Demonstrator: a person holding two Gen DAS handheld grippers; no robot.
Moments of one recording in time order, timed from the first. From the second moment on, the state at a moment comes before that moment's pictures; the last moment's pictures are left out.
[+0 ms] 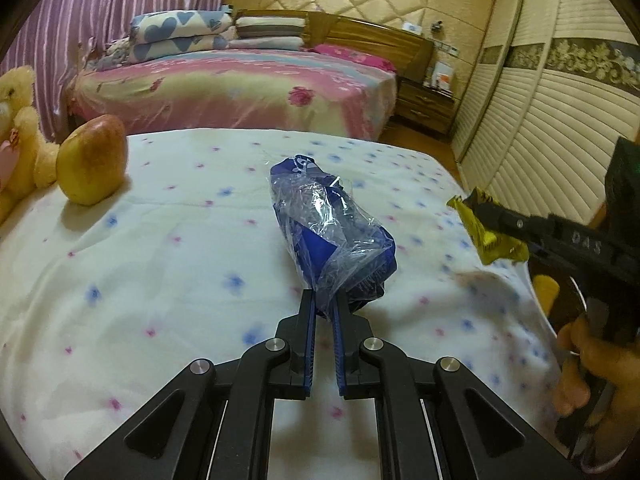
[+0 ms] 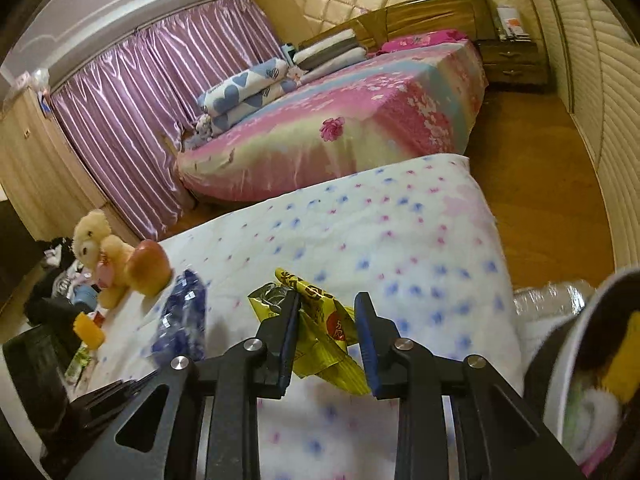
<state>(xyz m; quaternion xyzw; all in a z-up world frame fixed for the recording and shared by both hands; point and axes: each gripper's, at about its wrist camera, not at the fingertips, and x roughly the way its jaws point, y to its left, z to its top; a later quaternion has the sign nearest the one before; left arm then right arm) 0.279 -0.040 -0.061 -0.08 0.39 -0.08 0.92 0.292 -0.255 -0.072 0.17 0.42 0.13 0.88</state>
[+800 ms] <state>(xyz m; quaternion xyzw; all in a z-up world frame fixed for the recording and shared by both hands) 0.233 -0.109 -0.049 -0.03 0.39 -0.16 0.91 0.178 -0.314 -0.062 0.21 0.40 0.07 0.89</state>
